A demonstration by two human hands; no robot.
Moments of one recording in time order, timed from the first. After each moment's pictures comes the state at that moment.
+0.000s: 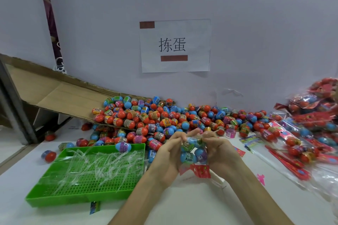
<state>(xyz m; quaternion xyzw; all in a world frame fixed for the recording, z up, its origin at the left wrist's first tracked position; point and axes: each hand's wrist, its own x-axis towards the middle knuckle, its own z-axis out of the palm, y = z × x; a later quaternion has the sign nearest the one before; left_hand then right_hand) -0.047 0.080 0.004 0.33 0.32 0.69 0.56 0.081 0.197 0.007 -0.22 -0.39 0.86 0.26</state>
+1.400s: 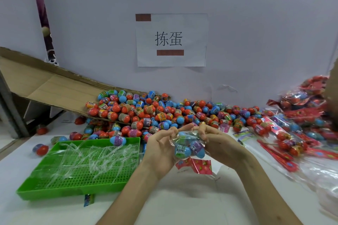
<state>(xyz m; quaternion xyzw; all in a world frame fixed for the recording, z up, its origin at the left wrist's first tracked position) -0.046 0.076 0.012 0.24 0.26 0.70 0.62 0.106 0.210 0.025 -0.06 -0.61 0.78 0.15</state>
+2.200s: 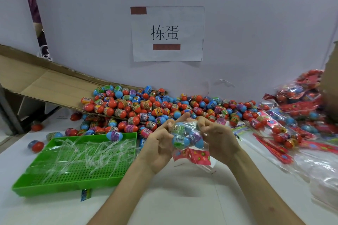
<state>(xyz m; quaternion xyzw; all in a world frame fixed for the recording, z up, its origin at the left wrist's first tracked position) -0.048 0.077 0.005 0.31 0.23 0.71 0.59 0.106 0.210 0.017 -0.07 -0.56 0.81 0.18</state>
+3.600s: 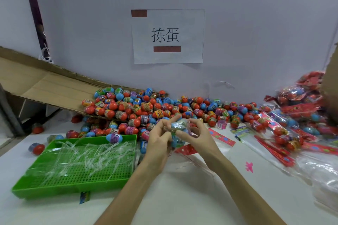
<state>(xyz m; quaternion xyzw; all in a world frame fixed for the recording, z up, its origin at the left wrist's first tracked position) -0.043 0.085 0.003 0.34 0.40 0.76 0.39 0.065 0.187 -0.008 -0.28 -0.66 0.61 0.33</state>
